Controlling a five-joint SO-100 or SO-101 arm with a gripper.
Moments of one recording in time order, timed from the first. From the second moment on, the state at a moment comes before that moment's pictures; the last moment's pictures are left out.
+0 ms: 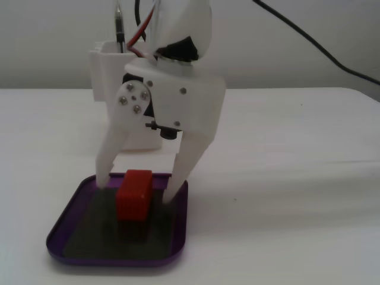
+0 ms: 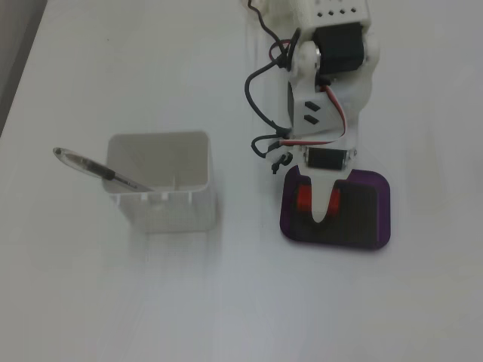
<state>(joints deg) -6.8 61.3 64.0 62.6 9.9</state>
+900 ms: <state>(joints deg) -6.9 66.0 56.2 71.7 6.7</state>
